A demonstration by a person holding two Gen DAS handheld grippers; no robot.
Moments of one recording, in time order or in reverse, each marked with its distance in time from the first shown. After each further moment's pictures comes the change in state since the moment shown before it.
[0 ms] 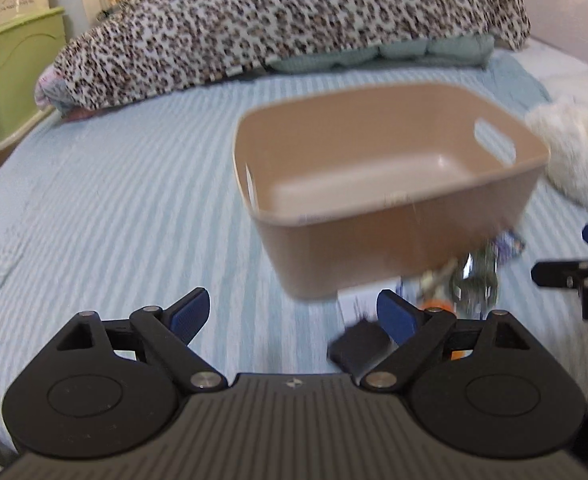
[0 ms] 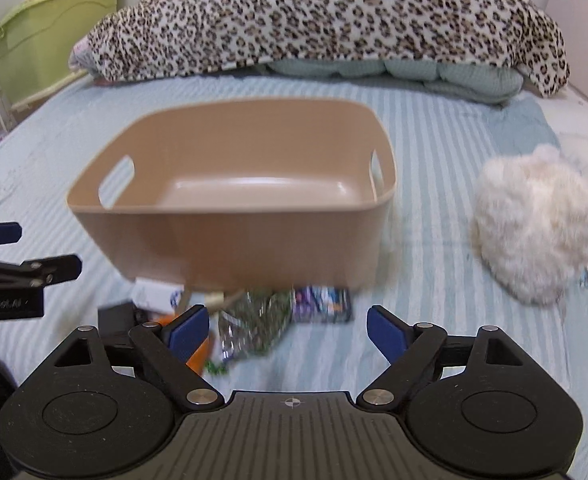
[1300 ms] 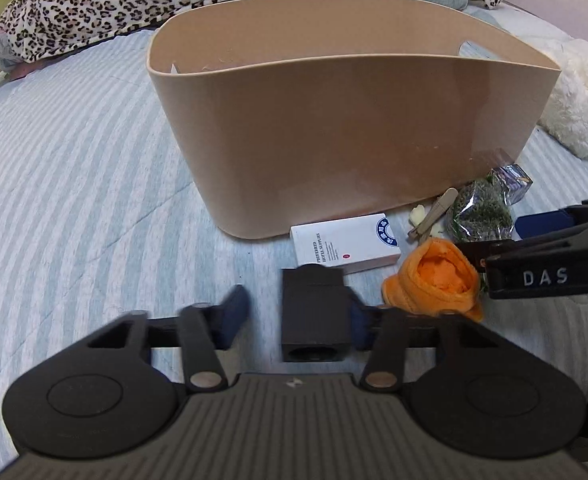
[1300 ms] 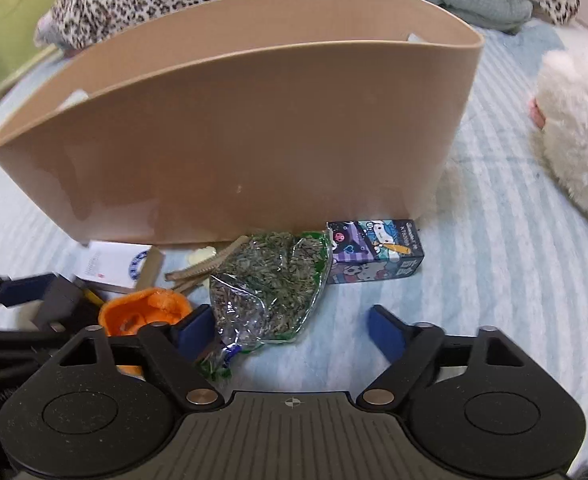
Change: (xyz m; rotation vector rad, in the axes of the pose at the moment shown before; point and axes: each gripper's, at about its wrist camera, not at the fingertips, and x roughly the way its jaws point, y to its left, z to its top) left arm 0.077 -0.012 -0.038 0.010 0.080 -0.151; right arm 0.089 0.022 -0.026 0.058 0.102 -0.013
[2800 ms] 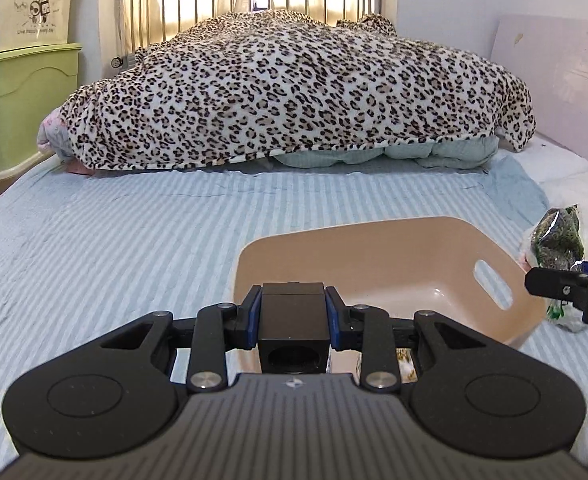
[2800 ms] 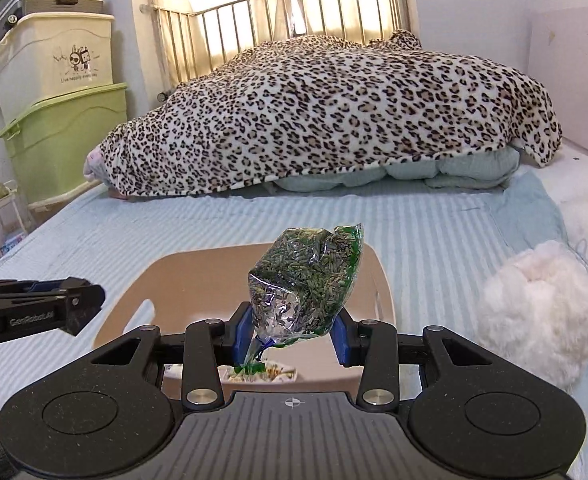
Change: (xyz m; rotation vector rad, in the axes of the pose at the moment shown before) left arm -0.077 0.007 0.107 -0.099 -0.340 0.121; right arm -0.117 -0.038 0.079 0.008 -0.421 0.099
